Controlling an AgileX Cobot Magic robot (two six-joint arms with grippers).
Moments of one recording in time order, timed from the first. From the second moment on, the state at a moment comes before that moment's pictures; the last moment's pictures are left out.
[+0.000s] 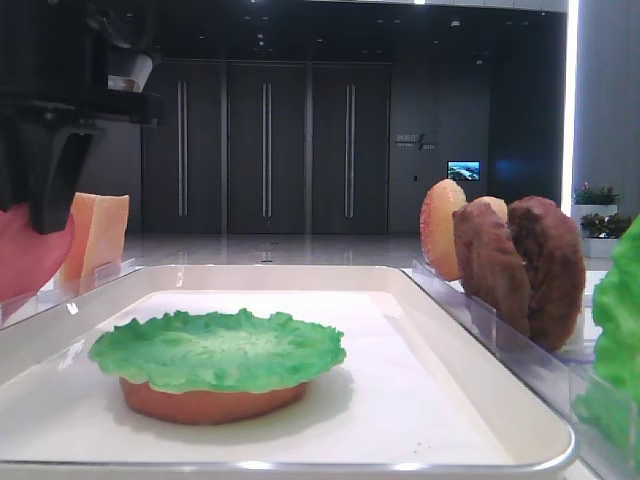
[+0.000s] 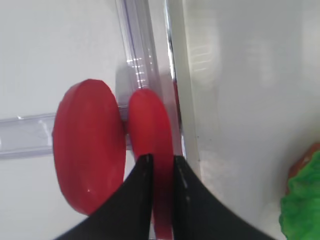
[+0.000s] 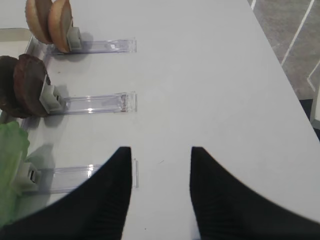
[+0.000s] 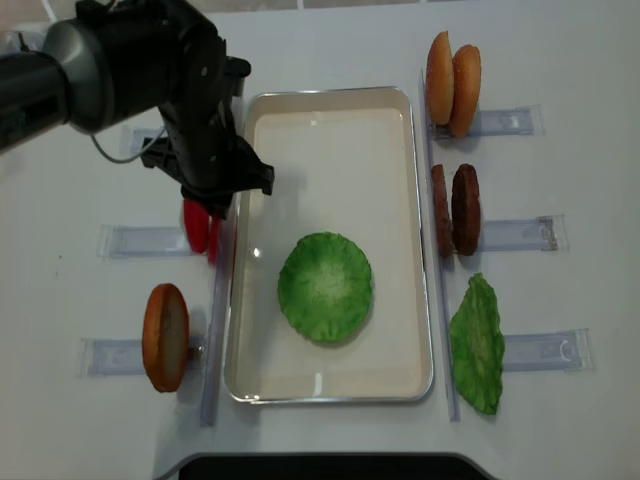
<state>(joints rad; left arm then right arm) -0.51 1.79 -1.24 0.22 1.00 -0.49 0.06 -0.01 -0.51 -0.04 1.13 0.04</state>
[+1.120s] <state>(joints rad) -0.51 1.78 -1.33 0.13 1.12 -0.41 0.06 -0.01 -0.51 -0.04 1.13 0.04</state>
